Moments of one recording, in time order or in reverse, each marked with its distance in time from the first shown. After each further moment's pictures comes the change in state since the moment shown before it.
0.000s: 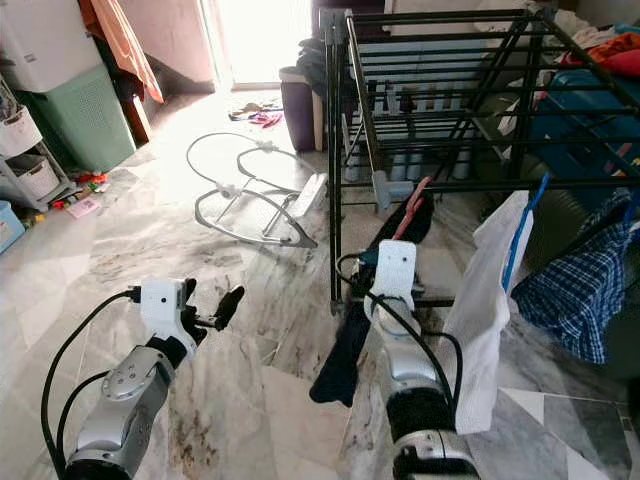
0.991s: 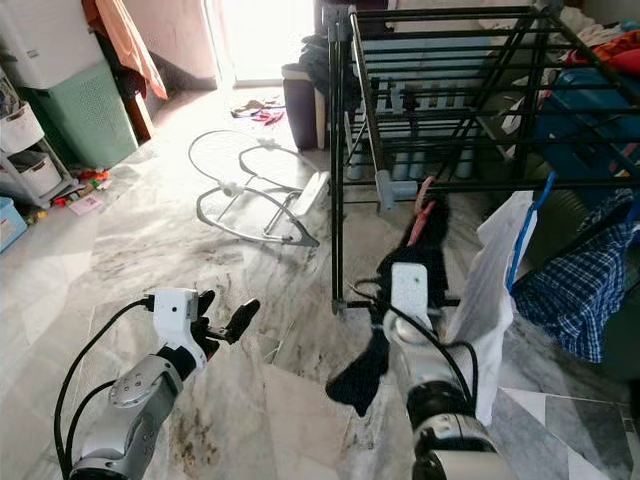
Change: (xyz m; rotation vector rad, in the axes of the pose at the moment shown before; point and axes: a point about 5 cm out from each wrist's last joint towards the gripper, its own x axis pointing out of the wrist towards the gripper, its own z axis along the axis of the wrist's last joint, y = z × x) left arm -0.003 -0.015 -0.010 -0.072 0.045 -0.108; right arm 0.005 -0.038 -0.046 -0.092 0.224 -0.071
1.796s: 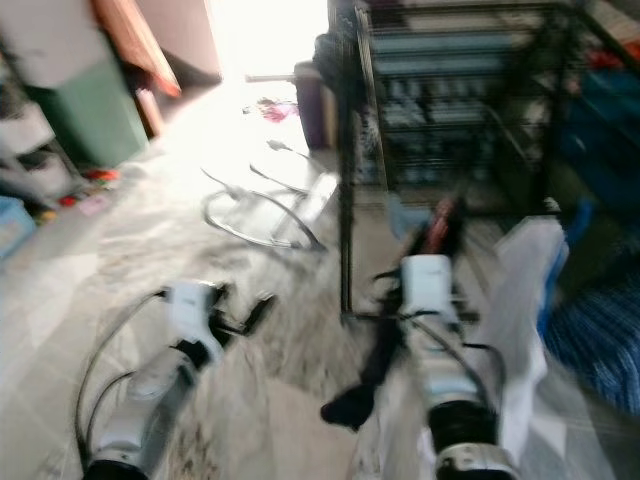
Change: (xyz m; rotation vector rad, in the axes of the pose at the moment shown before) left arm 0.011 -0.019 0.006 -0.006 -0.025 -0.074; right arm -0.014 -0.022 0.032 -0.079 -0.247 -0.069
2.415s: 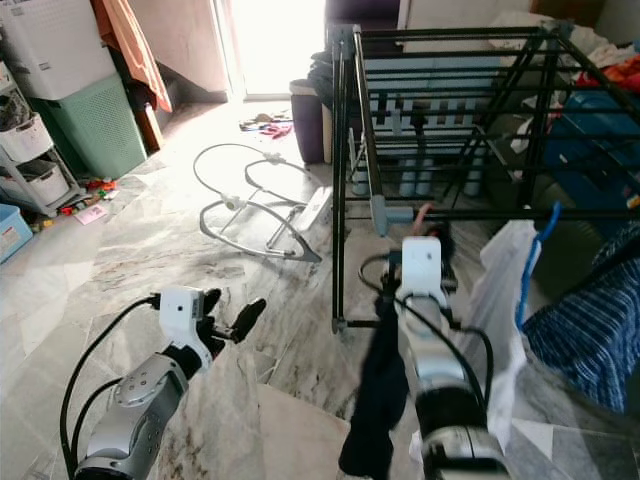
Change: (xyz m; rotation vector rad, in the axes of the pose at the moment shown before) left arm -0.010 0.011 -0.005 0.008 0.020 0.049; right arm 0.006 0.015 0.023 0.030 -0.022 0.006
